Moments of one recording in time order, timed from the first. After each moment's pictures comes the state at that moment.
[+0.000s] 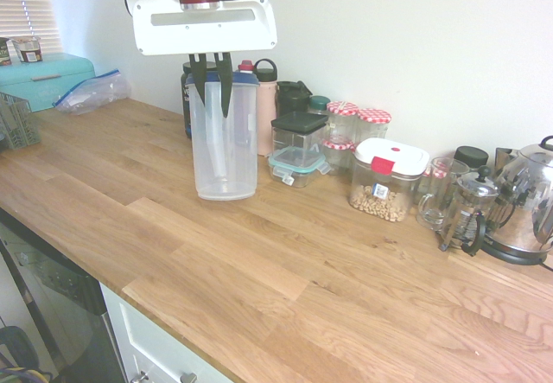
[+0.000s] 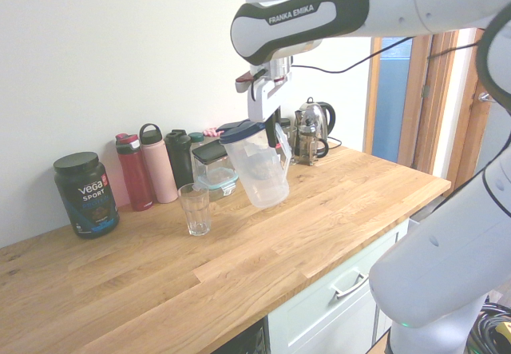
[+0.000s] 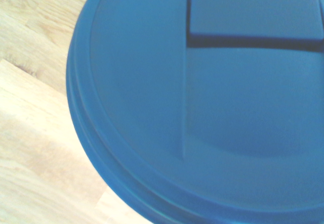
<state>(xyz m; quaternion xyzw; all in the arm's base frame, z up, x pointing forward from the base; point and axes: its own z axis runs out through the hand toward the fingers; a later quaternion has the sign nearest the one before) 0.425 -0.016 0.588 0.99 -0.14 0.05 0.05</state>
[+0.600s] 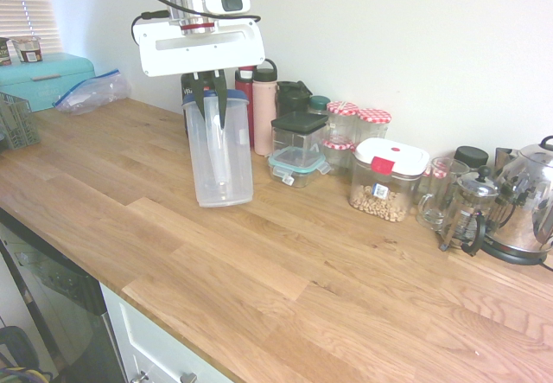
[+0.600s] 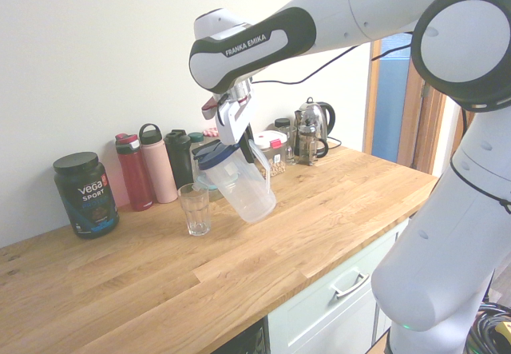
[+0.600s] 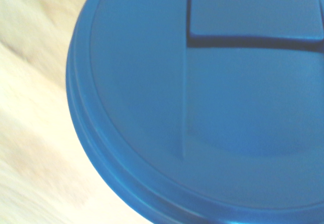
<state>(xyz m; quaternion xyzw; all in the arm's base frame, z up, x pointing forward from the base) 0.469 0.043 0.540 0.99 -0.06 0.01 0.14</state>
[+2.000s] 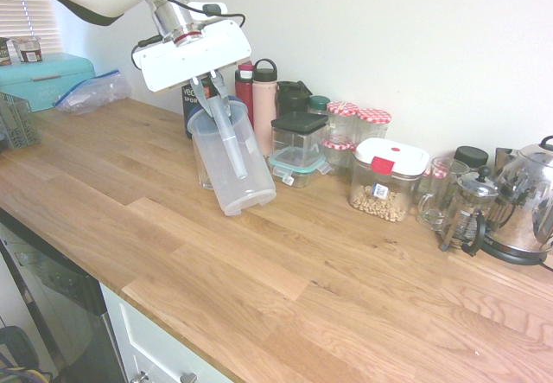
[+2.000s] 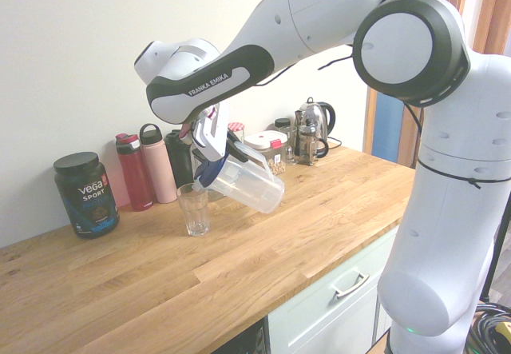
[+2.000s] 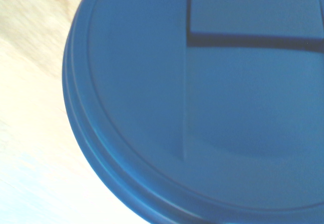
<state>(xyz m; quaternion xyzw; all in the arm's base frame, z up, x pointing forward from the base) 0.511 0.105 0.516 0.95 -0.01 -0.03 0.32</state>
